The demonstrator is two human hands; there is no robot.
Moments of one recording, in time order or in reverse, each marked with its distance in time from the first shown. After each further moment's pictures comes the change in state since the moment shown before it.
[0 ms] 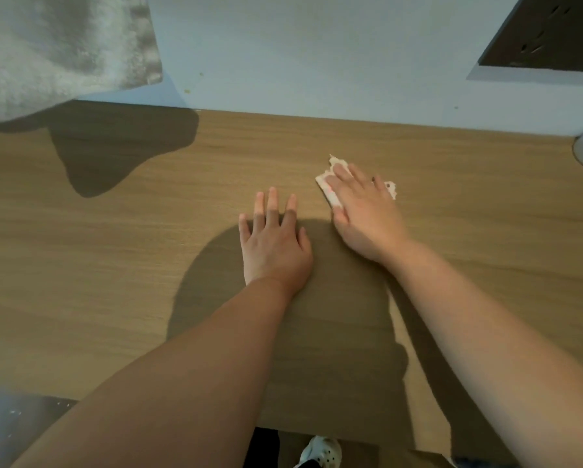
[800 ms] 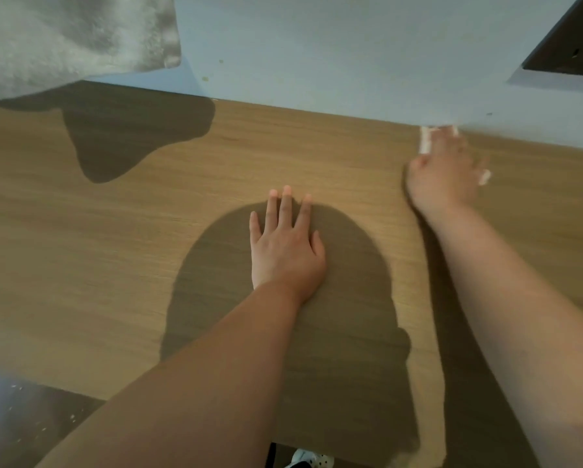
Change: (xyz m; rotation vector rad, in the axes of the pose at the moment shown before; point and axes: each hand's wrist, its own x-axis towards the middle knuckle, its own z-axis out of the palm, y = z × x) left_hand 0.000 0.000 0.000 -0.019 -0.015 -0.013; right_hand 0.052 0.062 -0.020 -0.013 0.175 0.533
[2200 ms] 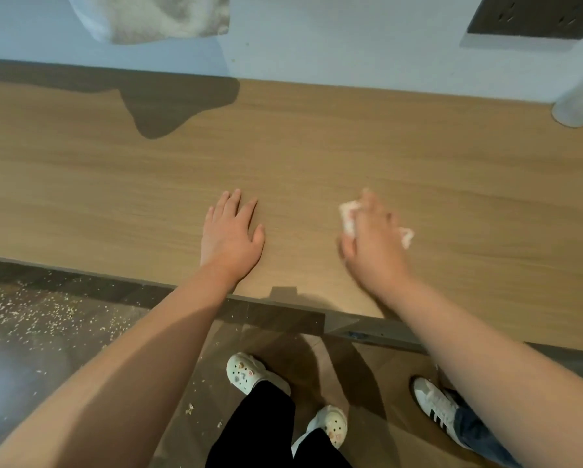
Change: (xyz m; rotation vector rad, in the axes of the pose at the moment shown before) left_hand -0.116 -0.112 -0.017 -0.014 0.096 0.027; right_hand -0.271 -0.020 -0.011 0.237 -0.153 -0.299
